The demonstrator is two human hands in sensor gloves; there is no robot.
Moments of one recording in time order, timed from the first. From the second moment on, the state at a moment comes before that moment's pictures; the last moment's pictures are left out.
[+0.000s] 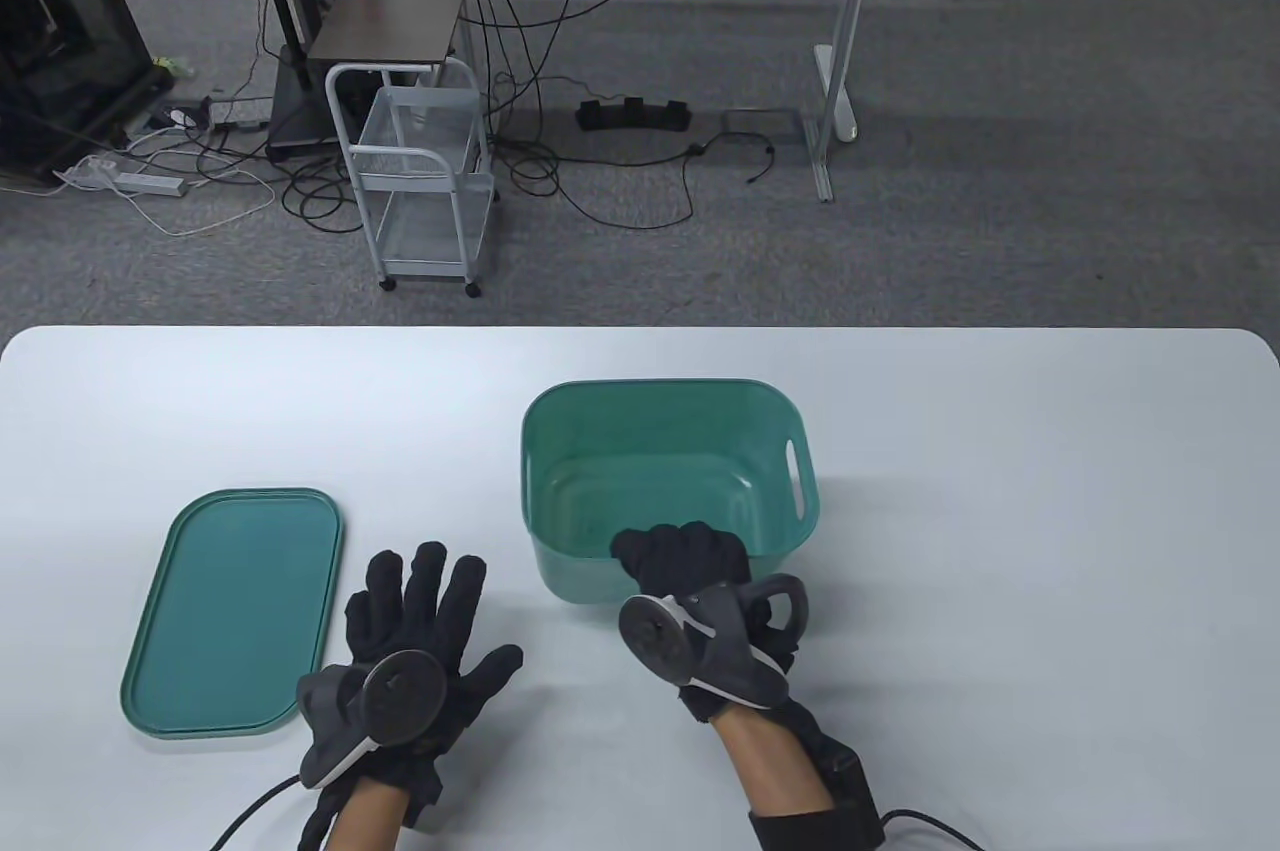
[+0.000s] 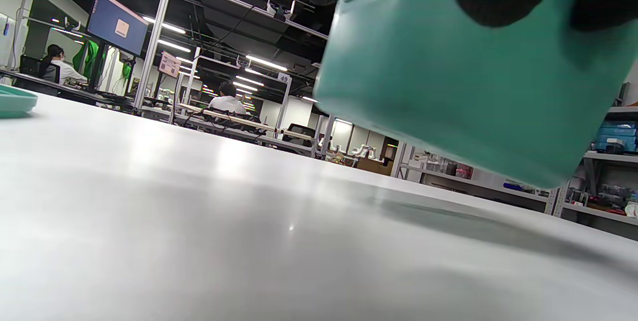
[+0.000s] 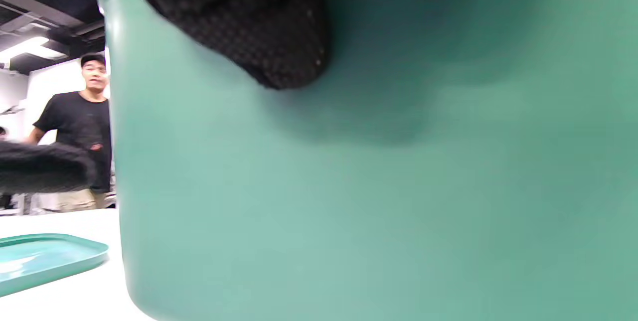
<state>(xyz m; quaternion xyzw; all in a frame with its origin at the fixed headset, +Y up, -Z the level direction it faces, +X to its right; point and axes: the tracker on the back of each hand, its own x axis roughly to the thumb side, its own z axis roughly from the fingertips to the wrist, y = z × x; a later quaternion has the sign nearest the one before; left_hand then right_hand) -0.236 -0.736 -0.291 0.10 -0.10 0.13 0.98 0.012 -0.651 -0.313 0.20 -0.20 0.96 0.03</state>
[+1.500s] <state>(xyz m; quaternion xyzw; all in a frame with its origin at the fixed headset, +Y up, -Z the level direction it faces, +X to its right) -0.264 -0.736 -0.295 0.06 0.01 0.10 0.99 0.133 -0.742 -0.289 0.00 -0.08 1.00 0.03</state>
